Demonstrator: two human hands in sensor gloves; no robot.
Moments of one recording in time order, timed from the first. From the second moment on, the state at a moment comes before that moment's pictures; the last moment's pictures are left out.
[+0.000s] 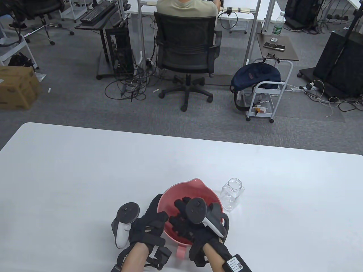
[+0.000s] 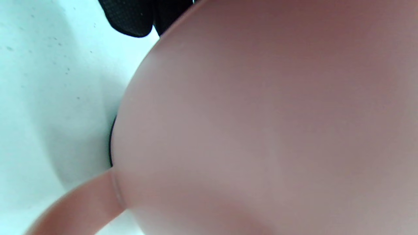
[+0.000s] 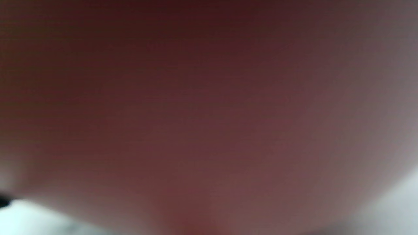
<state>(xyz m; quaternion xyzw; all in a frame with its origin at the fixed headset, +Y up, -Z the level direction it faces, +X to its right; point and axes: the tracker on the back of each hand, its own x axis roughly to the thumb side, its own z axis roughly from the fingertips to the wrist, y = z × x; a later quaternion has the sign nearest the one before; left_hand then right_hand) -0.150 -0.765 -0.349 -0.17 0.01 0.60 0.78 0.054 -0.699 -0.344 0.07 0.04 0.97 0.21</state>
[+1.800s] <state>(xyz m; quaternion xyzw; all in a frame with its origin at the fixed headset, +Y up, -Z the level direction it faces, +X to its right) -0.178 -0.703 -0.332 0.09 -0.05 0.16 0.98 0.162 -0.696 -0.305 -0.09 -0.10 0.98 0.18</state>
